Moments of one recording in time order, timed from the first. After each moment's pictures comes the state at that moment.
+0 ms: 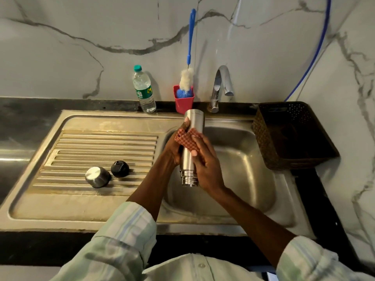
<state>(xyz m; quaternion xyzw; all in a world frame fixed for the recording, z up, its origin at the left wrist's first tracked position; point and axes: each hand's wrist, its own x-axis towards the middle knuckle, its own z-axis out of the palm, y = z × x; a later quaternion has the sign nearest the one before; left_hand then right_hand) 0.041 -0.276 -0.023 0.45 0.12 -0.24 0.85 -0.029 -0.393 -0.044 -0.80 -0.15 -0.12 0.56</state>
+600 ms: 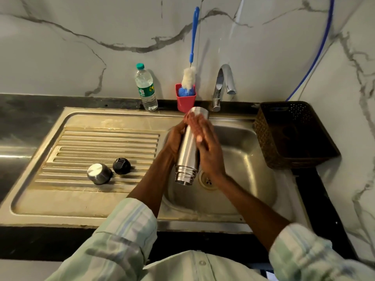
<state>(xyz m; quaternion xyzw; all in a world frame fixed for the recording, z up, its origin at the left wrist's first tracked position) 0.047 -0.269 -0.024 0.44 0.13 -0.21 0.86 -0.003 -0.392 -0.026 -0.80 -0.14 -0.13 0.57</state>
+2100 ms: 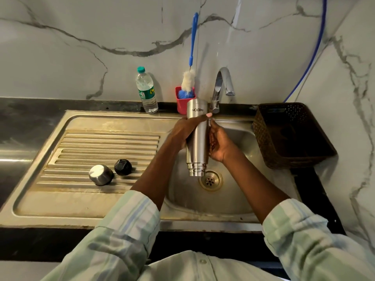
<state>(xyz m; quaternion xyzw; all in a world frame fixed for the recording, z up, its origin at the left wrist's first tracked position) 0.054 -0.289 0.027 0.69 0.16 -0.13 0.69 0.042 -0.416 -0.003 -0.44 0.17 0.26 0.84</state>
